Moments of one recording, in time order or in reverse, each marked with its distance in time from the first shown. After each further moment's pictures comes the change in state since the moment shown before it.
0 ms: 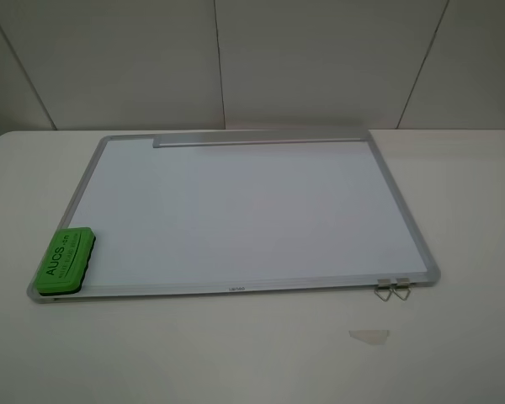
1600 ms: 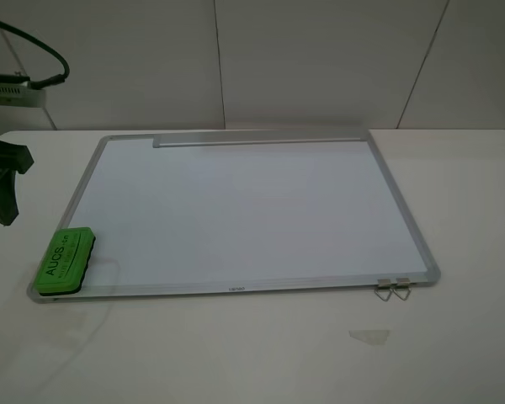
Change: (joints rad) left arm -0.109 0.939 -0.484 0.086 0.136 -0.141; right arm 0.000 0.000 0.000 0.000 0.000 0.000
